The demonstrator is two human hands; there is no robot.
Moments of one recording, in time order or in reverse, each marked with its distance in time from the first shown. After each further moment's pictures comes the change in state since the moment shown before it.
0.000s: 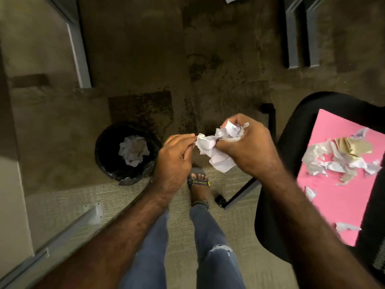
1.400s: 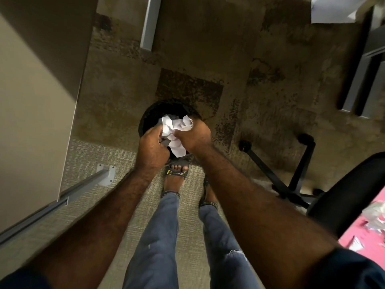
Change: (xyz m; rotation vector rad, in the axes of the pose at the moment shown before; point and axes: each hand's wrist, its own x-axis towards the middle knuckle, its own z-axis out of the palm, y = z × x) left_hand -0.048 -0.195 -0.127 -0.072 0.115 -0.589; right_hand 0.036 -0.060 0.316 -0.248 -0.350 0.030
